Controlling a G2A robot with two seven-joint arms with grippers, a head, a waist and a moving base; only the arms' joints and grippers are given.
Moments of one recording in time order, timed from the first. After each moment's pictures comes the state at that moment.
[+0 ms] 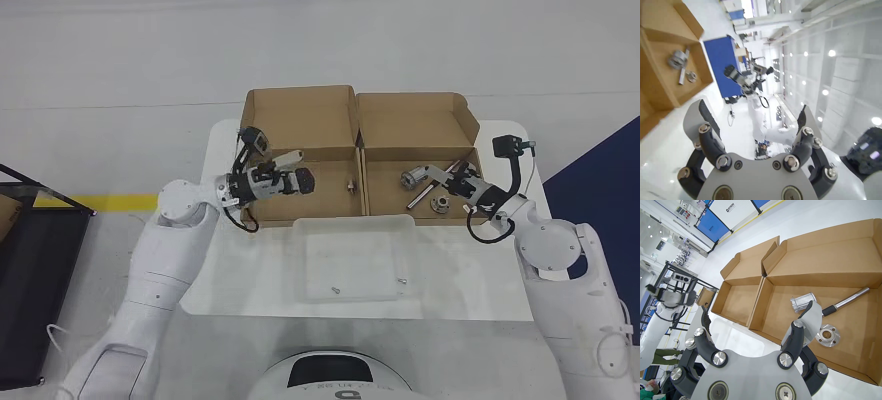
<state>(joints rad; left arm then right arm) 1.11 -1.28 -1.27 -1.34 -0.57 -0.19 -1.20 -1.50 -1.03 1.61 -1.76 -0.35 -0.22 0.64</state>
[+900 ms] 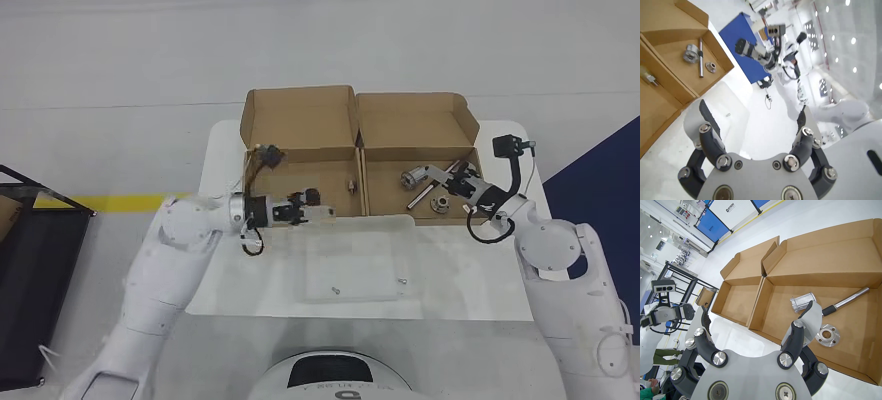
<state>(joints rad) 1.23 -1.23 -1.25 -1.61 -0.05 -0.47 -1.18 -1.50 -1.03 1.61 -1.76 -0.35 -0.22 0.64</state>
